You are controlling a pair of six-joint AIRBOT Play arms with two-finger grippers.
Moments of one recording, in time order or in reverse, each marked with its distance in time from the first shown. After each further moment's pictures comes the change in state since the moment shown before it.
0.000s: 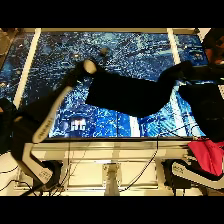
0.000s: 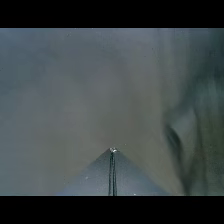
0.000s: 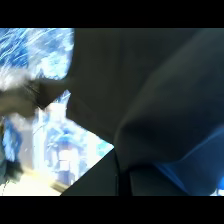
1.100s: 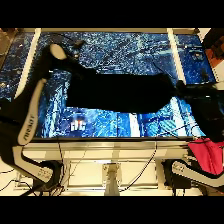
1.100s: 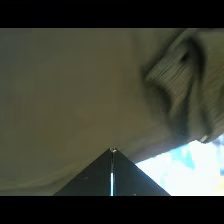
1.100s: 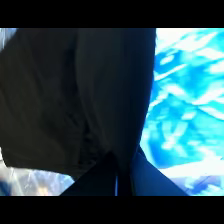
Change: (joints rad) left arm 0.118 0.065 -0.001 0.034 -0.370 0.080; right arm -0.190 0.008 -0.329 -0.092 -0.180 0.055
